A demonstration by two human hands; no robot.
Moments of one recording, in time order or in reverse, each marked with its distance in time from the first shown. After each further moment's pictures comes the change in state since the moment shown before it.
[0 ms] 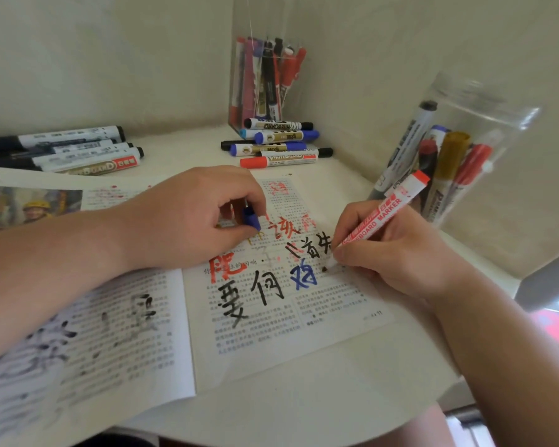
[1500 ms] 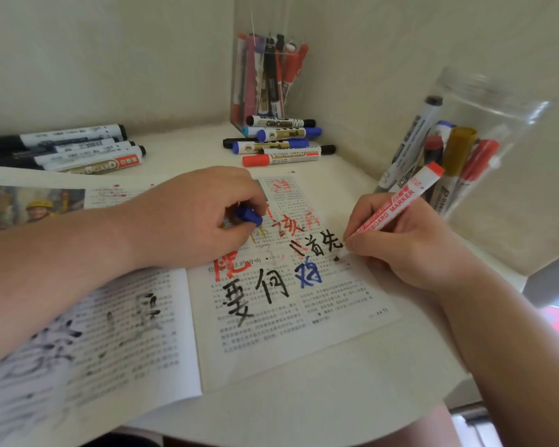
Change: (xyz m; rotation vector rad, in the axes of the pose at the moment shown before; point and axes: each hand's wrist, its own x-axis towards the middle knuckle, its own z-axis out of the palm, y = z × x) left_hand 0.000 -0.003 0.001 0.106 -0.066 -0.044; right_hand 0.004 0.007 -0.004 0.032 0.099 -0.015
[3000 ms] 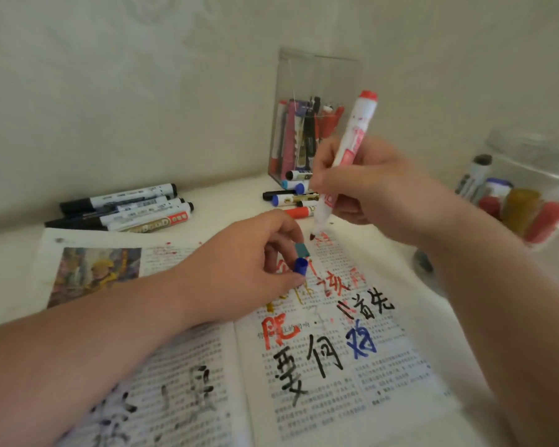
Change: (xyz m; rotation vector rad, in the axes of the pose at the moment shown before) left_hand 0.003 0.004 -0.005 -0.372 0.064 -0.338; right_hand 0.100 -0.077 0.032 0.136 -0.220 -0.204
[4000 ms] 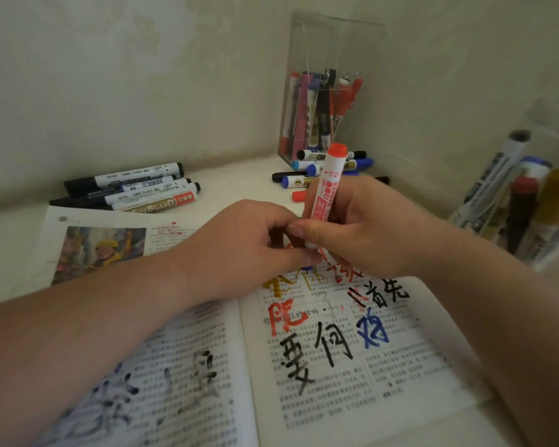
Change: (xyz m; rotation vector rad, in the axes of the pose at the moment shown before) left_hand 0.002 0.001 -0.004 0.060 -0.001 0.006; right_hand -0.019 0.025 0.023 -0.549 -0.066 0.081
